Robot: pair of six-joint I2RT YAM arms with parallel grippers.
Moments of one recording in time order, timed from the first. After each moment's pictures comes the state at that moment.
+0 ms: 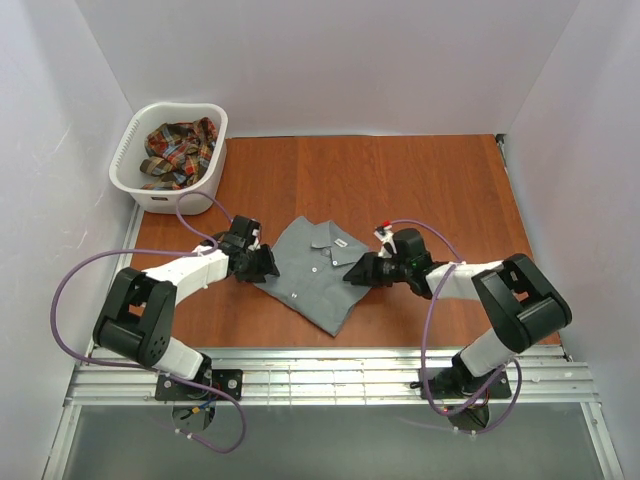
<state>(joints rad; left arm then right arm) -0.42 1.47 0.78 -0.37 0.11 -0.64 0.57 1.53 0.53 0.33 -0.57 0.77</state>
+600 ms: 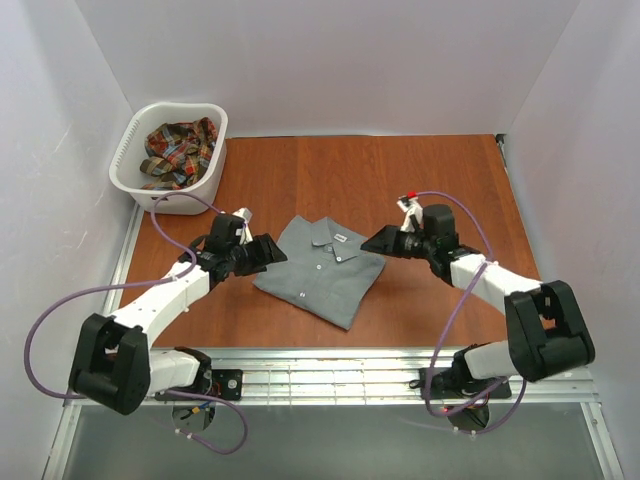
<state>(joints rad) -0.37 1.20 0.71 -0.32 0.26 -0.70 0.29 1.40 0.63 0.17 -0.69 0.59</state>
